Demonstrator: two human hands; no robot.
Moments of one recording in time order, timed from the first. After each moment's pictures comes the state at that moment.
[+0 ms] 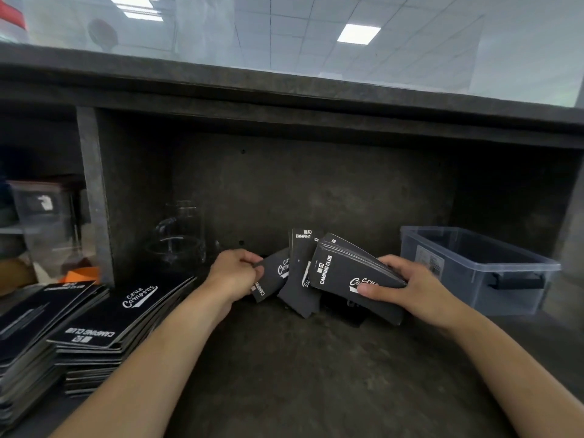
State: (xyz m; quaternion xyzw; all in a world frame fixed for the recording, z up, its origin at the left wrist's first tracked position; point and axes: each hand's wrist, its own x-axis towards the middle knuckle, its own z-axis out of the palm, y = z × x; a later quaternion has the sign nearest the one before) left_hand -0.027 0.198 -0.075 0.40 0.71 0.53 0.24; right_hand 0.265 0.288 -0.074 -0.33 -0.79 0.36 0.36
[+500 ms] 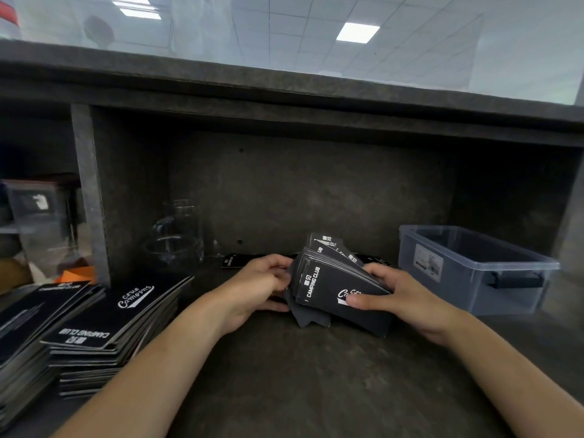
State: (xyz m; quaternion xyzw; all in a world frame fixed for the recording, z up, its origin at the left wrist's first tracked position) left_hand 0.001 0.193 -0.080 0.50 0.57 0.51 0.41; right_hand 0.255 0.277 -0.078 -0.32 -0.77 0.47 0.29
